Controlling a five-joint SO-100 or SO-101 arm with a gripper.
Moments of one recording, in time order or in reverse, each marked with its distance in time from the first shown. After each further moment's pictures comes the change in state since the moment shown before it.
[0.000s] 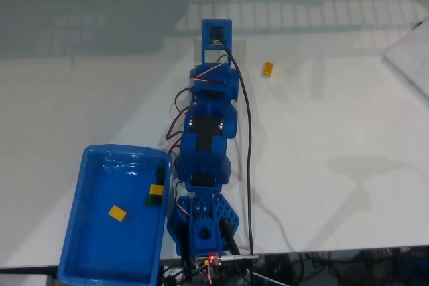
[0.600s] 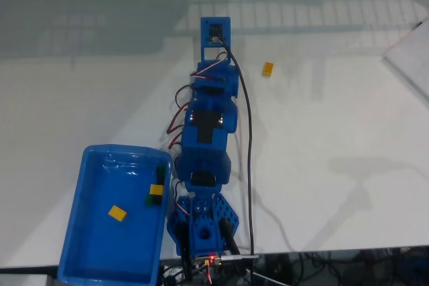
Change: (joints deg) arm -0.1 -3.6 -3.1 -0.3 -0.9
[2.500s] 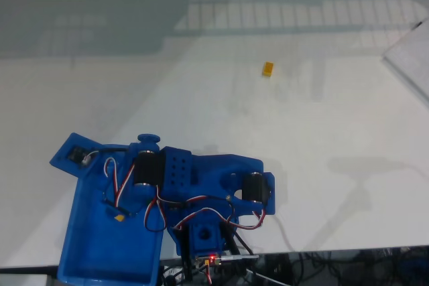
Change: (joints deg) arm -93.0 70.3 -3.1 94.1 31.4
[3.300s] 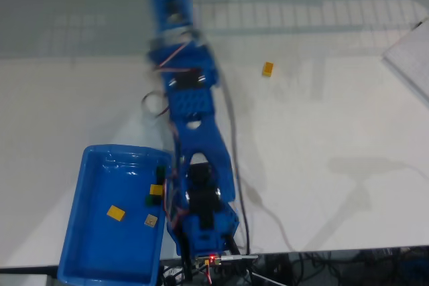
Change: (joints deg) arm 84.7 -30.2 -5.7 -54.0 -28.0
